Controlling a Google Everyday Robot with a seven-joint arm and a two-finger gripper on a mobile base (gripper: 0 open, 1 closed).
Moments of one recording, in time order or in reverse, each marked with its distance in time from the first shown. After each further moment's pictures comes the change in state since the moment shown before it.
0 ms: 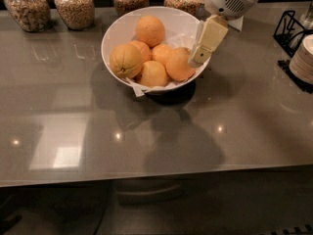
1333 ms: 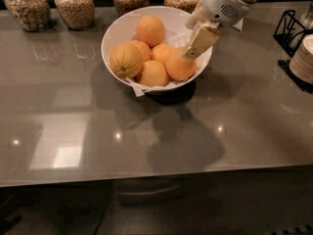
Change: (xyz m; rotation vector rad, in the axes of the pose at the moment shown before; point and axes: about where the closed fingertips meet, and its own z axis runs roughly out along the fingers) arm 0.003 0.001 0.019 -0.024 -0.006 0.027
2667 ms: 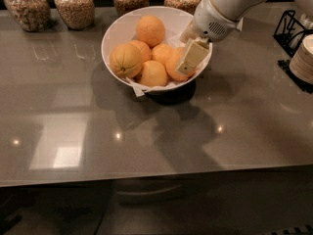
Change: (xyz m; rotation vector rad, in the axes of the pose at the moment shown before) arm 0.011 0.008 0.047 -0.095 -0.001 0.040
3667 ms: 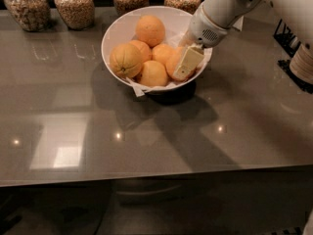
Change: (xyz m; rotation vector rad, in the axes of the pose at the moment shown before) arm 0.013 -0.017 0.034 -0.033 0.025 0.025
